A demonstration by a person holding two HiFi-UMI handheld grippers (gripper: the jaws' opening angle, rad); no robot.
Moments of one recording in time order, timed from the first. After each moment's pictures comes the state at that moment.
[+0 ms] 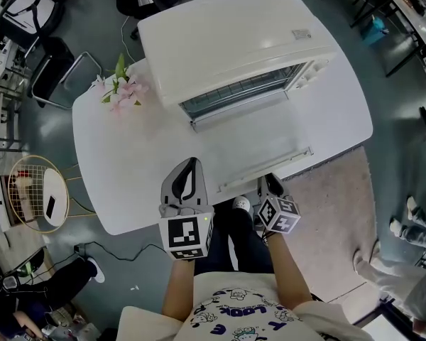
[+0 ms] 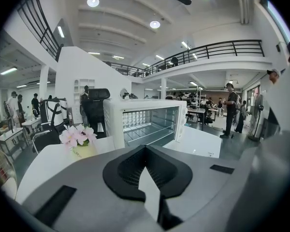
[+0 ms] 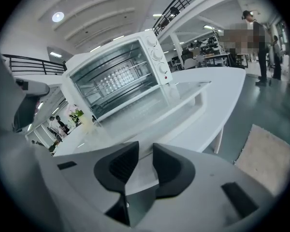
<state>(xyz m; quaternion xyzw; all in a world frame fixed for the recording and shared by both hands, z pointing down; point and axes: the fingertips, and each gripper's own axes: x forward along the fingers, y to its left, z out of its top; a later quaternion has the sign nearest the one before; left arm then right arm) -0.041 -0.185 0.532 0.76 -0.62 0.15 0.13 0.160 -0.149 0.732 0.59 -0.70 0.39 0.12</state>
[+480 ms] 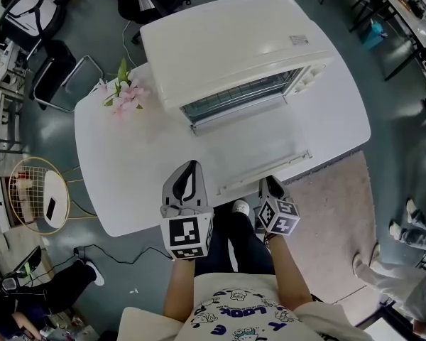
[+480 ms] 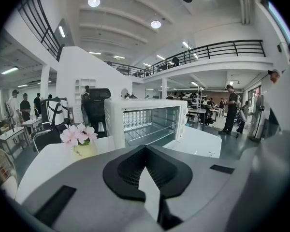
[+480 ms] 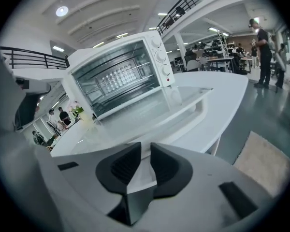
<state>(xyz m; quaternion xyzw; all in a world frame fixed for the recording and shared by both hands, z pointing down) -0.041 -0.183 0.533 0.76 -0.62 0.15 0.14 0.165 -0.149 0.722 0.59 -0.71 0.37 0.14</state>
